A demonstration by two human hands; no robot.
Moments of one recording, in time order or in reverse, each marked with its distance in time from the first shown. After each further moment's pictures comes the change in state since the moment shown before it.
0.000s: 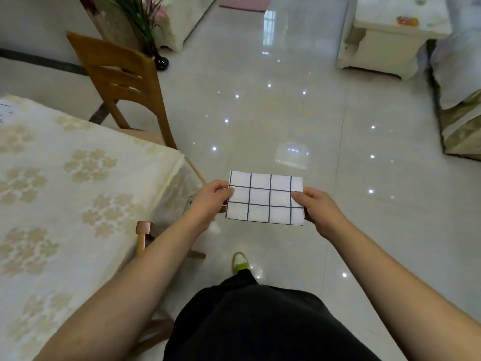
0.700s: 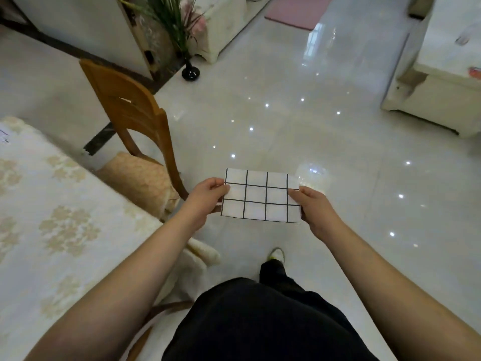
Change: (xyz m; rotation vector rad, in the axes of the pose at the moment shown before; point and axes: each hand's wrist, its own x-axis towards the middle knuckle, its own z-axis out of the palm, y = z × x) left_hand 0.262 0.153 -0.046 -0.168 0.186 -0.037; right_hand 0.286 -0.196 0.048 -0.020 -0.166 -0.002
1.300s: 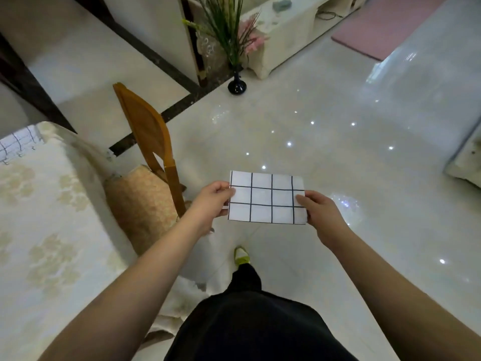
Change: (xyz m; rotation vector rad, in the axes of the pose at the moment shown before) left_hand 0.165 0.128 0.006 -0.202 0.225 -0.034; right_hand 0.225 -0.155 0.020 -0.167 -0.200 -0.023
